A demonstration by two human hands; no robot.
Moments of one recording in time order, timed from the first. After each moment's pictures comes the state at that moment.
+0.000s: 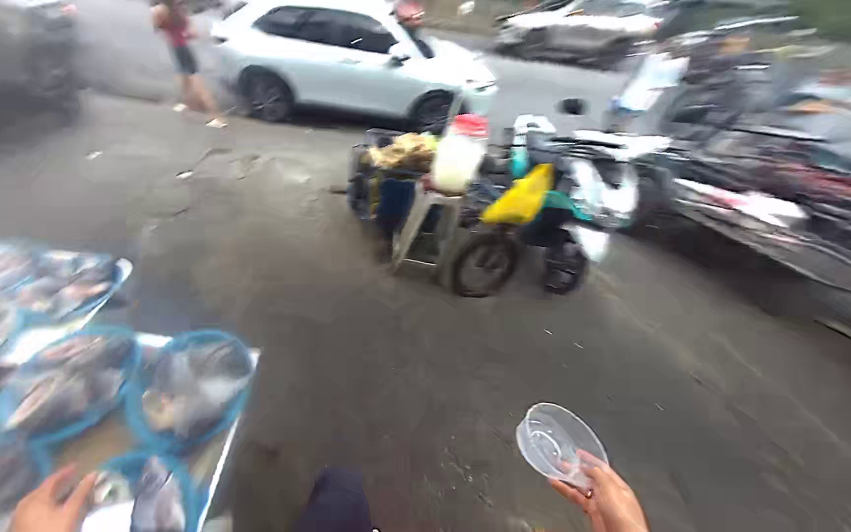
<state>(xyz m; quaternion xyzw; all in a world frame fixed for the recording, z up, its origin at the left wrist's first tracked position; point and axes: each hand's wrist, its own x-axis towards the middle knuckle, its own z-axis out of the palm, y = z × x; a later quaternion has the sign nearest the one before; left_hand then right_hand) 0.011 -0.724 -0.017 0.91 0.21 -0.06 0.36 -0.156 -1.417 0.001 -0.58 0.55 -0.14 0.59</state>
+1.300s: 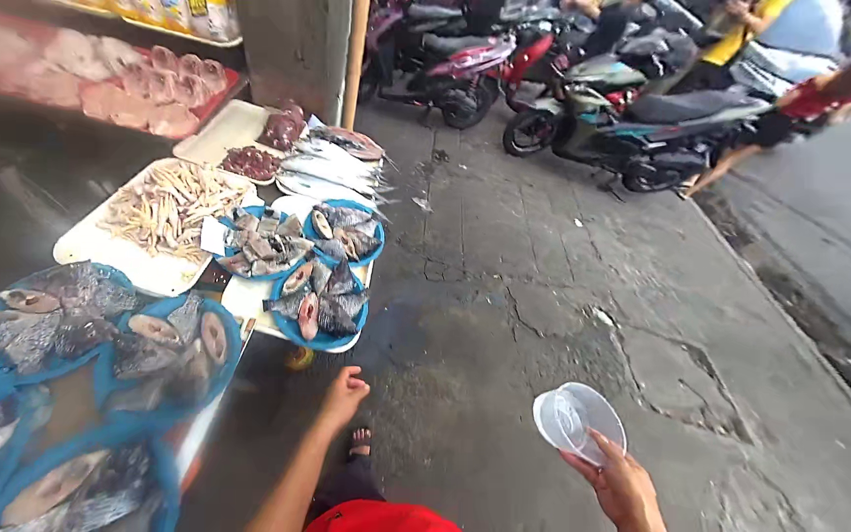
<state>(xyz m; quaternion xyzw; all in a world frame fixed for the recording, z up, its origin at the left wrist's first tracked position) 0.621 -0.768 -0.142 0.47 0.53 0.21 0.67 1.006 -0.935 -0.085 -0.76 -0.03 0.31 0.57</state>
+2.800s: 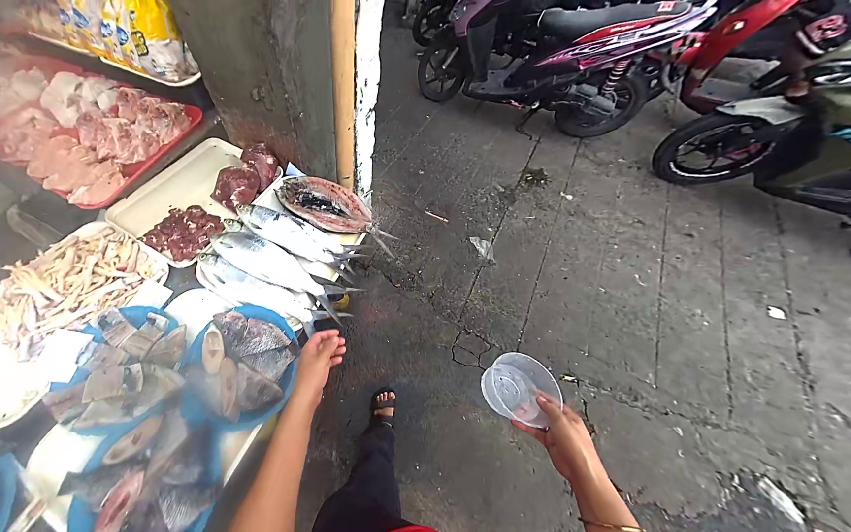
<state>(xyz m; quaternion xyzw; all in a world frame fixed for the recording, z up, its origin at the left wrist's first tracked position) 0.937 -0.317 -0.098 0.29 0.63 0.45 0.56 1.325 -0.354 -0.149 -0.72 -0.16 0.51 0.44</state>
